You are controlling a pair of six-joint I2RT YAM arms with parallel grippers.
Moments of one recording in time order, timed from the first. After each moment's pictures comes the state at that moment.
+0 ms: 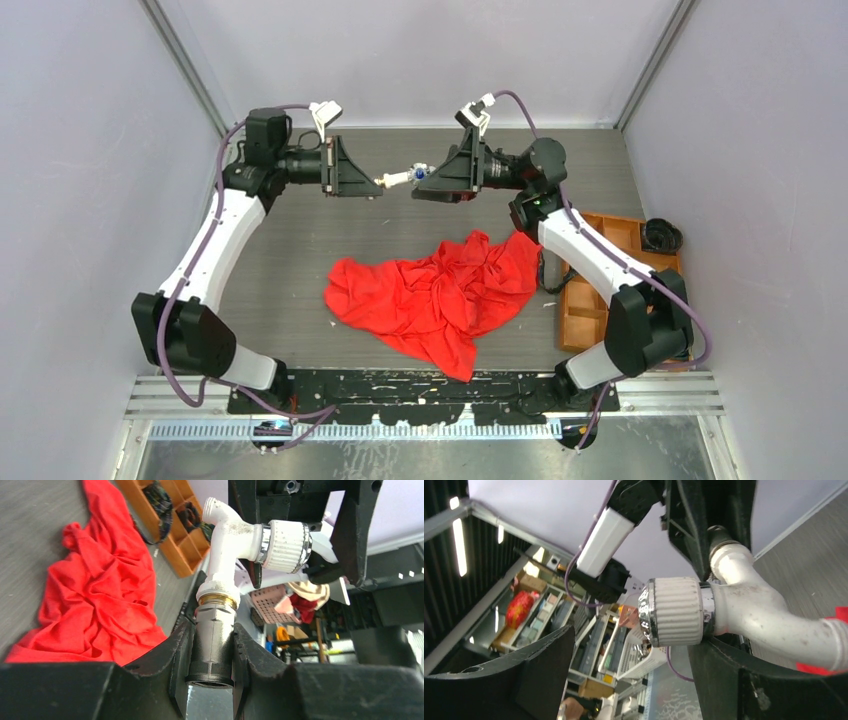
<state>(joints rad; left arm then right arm) -0.19 1.46 1.42 -0.44 1.18 -0.50 0.43 1.47 1.13 0.79 -1.11 1.47</state>
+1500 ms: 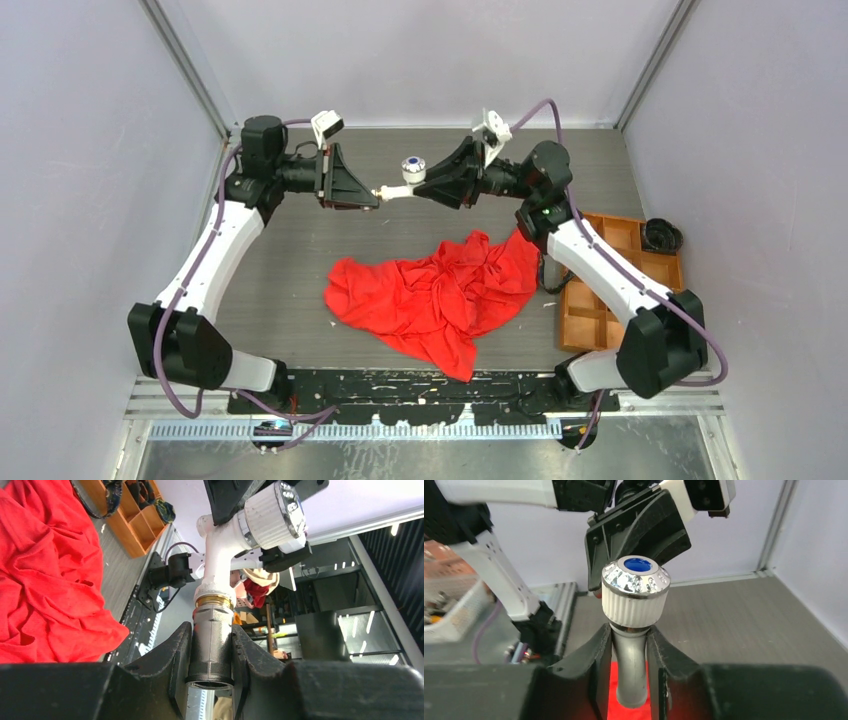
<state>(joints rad) -0.20 1.40 1.32 -0.30 1.36 -0.77 0.45 1.35 1.08 0.60 -1.01 0.31</state>
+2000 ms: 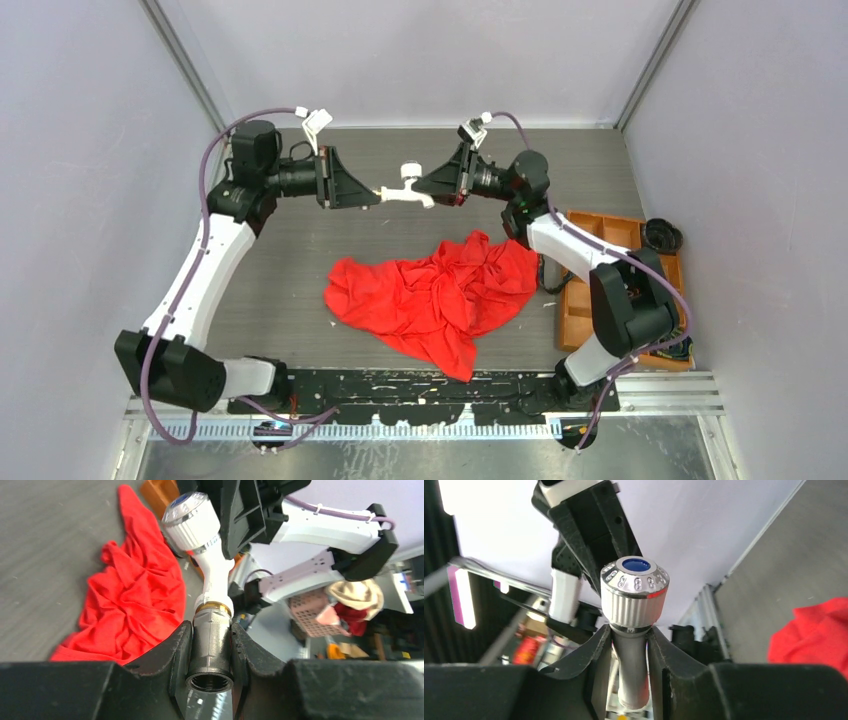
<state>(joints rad) -0.20 1.32 1.33 -0.40 1.10 -0.45 0.41 1.58 1.07 0.83 -1.02 1.37</state>
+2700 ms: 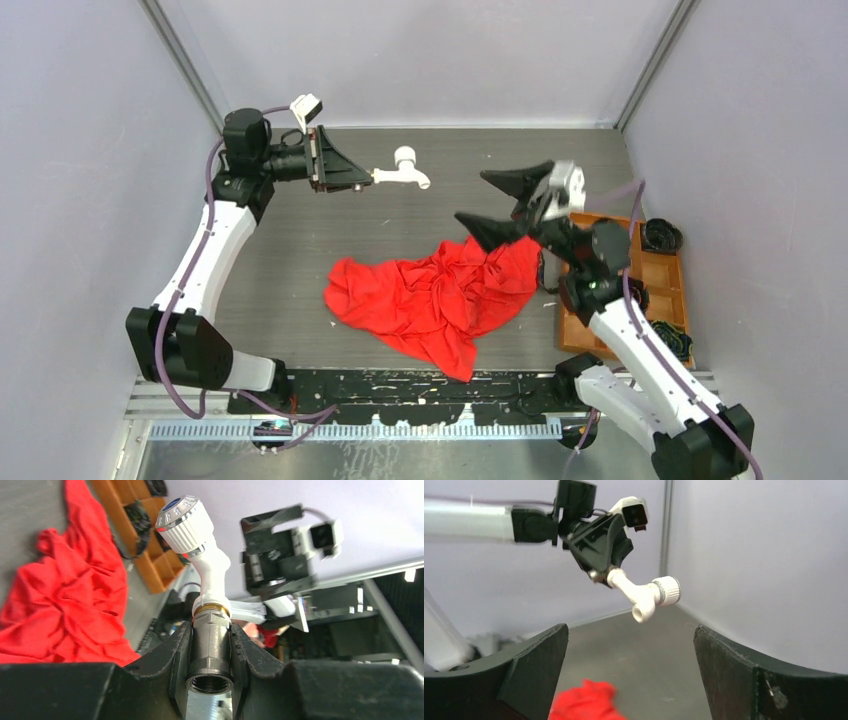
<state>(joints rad) -0.13 1.38 1.33 -0.19 1.22 -0.83 0.38 0.92 0.77 0.58 -0.60 0.39</state>
